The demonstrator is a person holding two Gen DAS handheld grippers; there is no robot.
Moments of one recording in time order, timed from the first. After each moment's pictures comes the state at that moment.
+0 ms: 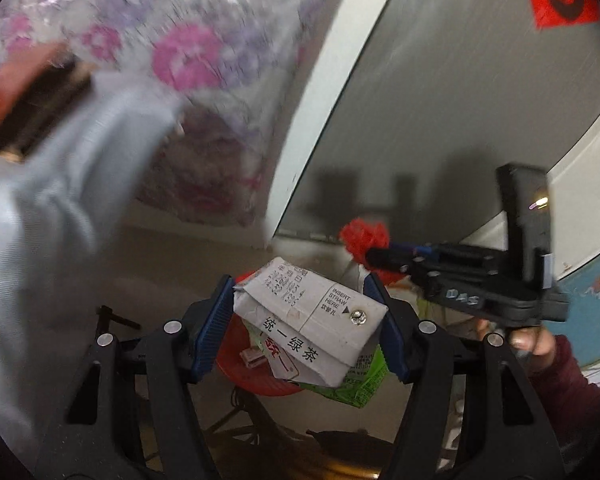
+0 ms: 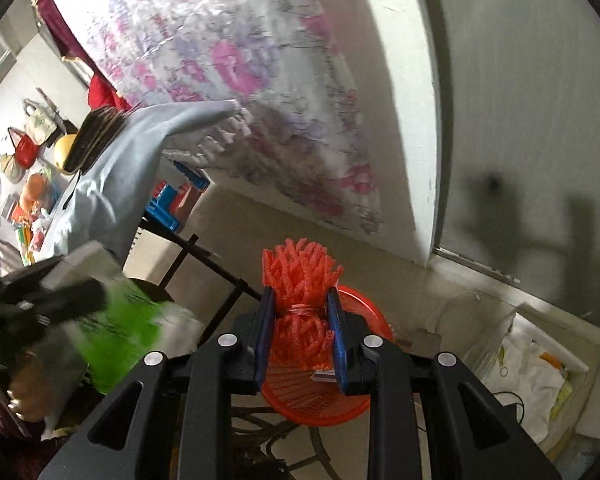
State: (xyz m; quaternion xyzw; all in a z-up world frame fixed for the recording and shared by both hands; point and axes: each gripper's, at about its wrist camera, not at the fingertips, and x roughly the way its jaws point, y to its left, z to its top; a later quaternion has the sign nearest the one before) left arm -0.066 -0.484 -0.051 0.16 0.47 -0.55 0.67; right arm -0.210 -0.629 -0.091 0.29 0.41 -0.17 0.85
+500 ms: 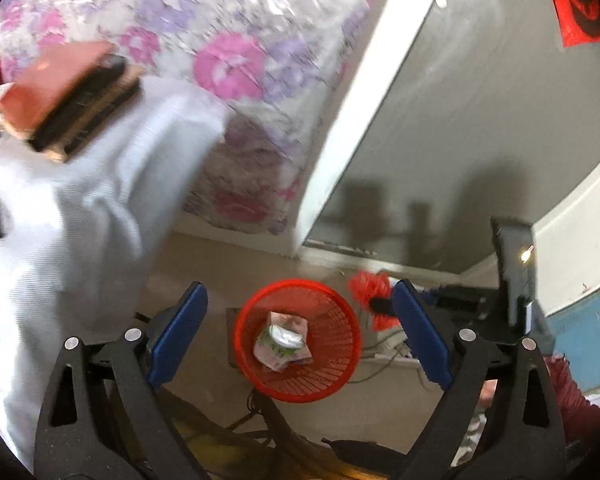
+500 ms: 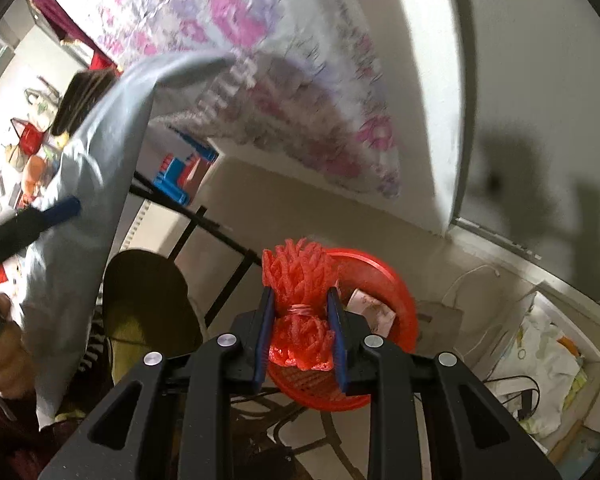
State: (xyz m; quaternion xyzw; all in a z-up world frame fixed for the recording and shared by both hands) left arm -0.043 -0.466 -0.039 0.15 0.46 -0.50 0.72; right arm -0.193 -0.616 -0.130 0.31 0.46 -0.13 0.82
